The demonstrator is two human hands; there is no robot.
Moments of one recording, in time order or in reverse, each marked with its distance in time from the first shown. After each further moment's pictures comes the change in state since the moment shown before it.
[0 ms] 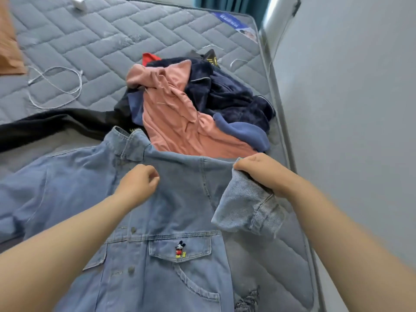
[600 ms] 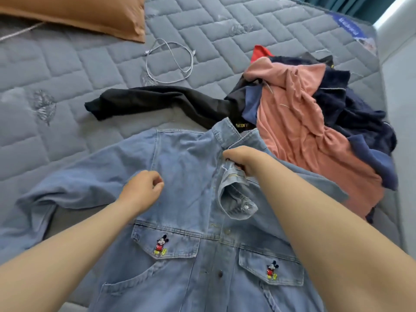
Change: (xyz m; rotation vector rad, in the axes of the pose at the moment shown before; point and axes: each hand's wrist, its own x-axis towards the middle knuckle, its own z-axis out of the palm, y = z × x) left_hand -0.047 -0.272 -0.054 -0.108 0.045 -0.292; right_hand 0.165 -0.153 0.294 -0.148 -0.182 0.249
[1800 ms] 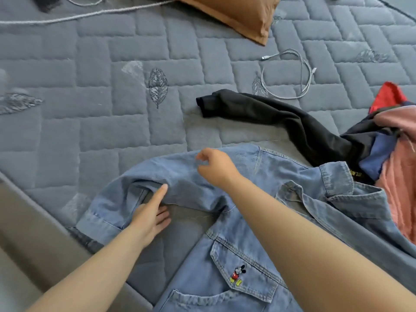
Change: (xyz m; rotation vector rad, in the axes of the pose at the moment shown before) left_hand -0.037 -0.198 -0.019 -1.658 0.141 -1.000; right_hand 0.011 -0.144 0.276 -0.636 -0.109 -0.679
